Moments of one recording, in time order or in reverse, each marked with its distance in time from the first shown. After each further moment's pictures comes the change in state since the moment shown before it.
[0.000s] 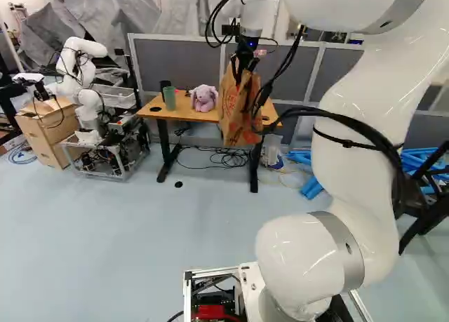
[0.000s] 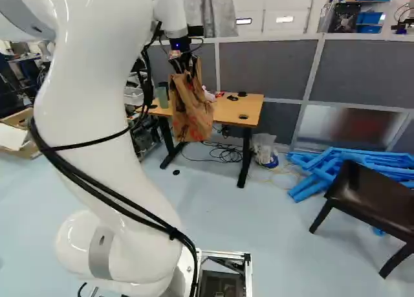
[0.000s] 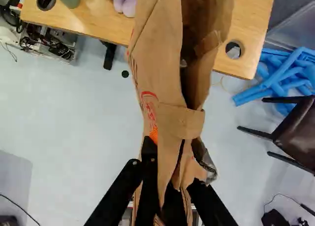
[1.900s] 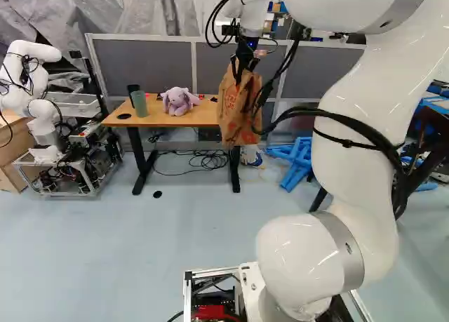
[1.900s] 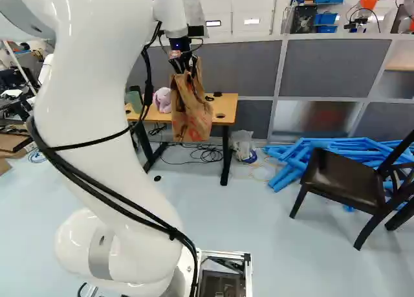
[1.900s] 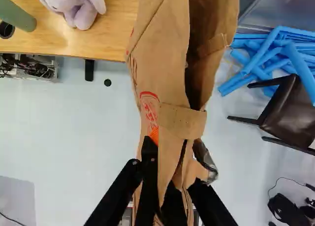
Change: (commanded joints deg) arm 0.0 0.0 0.0 0.0 0.0 0.0
